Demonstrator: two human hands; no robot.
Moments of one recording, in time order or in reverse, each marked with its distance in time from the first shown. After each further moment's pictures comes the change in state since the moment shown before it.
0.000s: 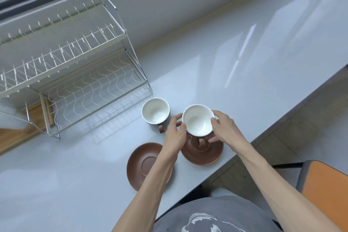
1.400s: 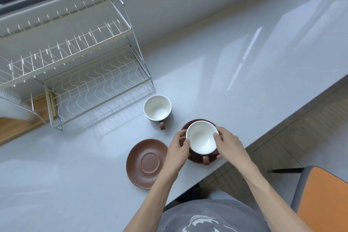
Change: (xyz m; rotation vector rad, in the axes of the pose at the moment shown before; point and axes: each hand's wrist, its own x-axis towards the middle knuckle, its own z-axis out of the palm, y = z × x) left_hand -0.031 -0.041 0.002 0.051 -0.013 -0.044; right_hand -0.023 0.044 0.012 -0.212 0.008 -0.037
